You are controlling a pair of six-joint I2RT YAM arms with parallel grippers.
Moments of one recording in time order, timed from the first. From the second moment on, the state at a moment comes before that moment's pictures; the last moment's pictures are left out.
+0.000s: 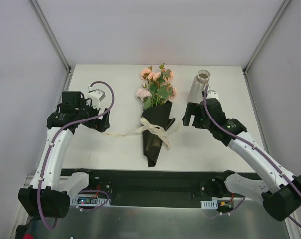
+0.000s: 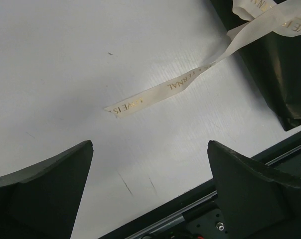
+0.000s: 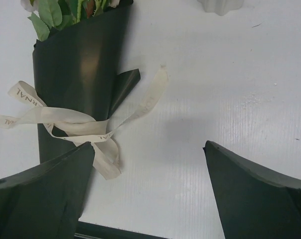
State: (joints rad) left arm -0.03 1.01 1.05 -0.92 0.38 0.27; right arm 0.58 1.03 0.95 -0.62 0.24 0.52
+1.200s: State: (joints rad) left arm -0.43 1.56 1.04 -0.73 0.46 0.54; right arm 0.59 1.25 0.84 -0.46 0.14 0.65
